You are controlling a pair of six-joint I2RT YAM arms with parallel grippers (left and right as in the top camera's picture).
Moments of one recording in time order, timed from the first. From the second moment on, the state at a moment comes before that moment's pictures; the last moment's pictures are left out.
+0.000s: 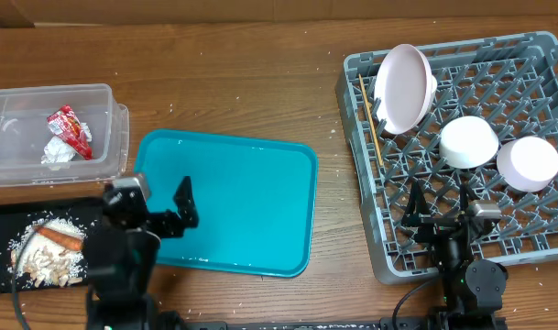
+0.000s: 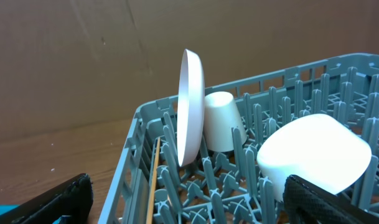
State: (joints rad) left arm 0.10 0.43 0.41 -0.30 0.19 -0.18; right arm 0.02 0.01 0.02 -0.04 -0.02 0.23
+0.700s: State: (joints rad) left arm 0.05 0.02 0.01 -0.06 0.16 -0.23; right arm 0.02 0.01 0.02 -0.04 -0.02 0.23
